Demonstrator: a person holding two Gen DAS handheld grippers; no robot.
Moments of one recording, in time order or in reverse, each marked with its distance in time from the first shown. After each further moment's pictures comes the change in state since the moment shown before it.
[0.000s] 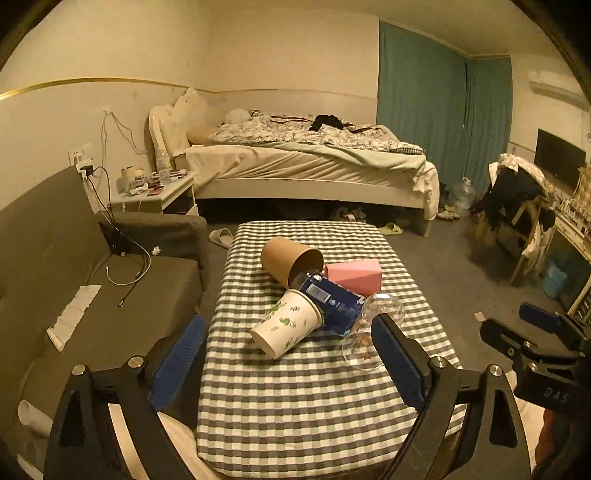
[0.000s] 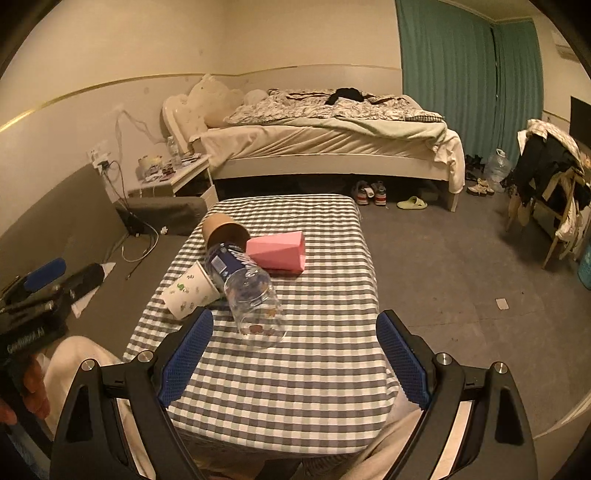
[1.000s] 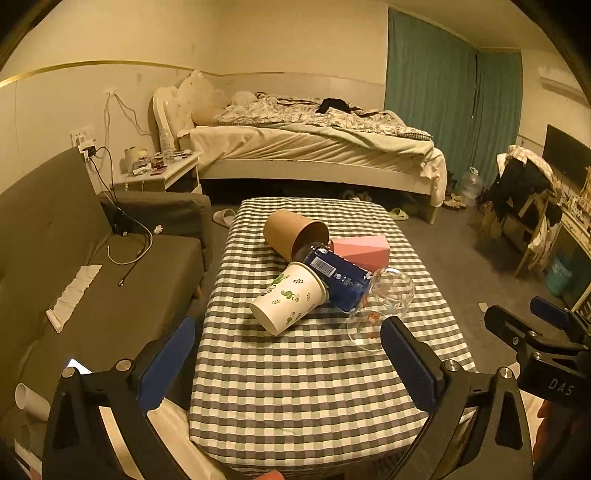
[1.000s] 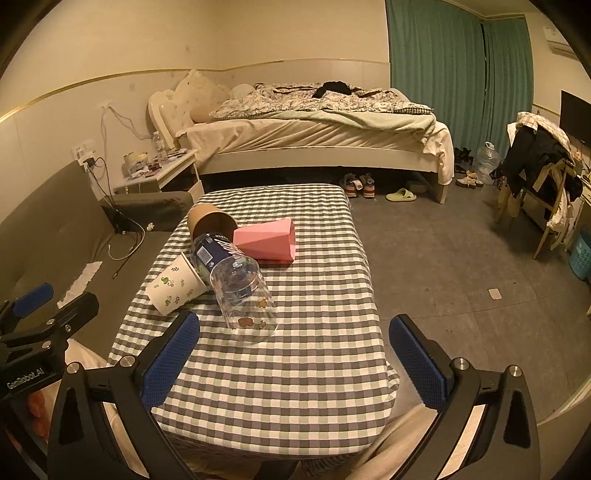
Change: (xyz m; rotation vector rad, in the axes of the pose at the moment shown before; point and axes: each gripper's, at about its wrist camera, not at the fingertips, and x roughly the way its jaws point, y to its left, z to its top) left arm 0.015 0.001 -0.020 -0.014 0.068 0.027; right arm 0.020 0.000 -0.009 0.030 0.021 -0.048
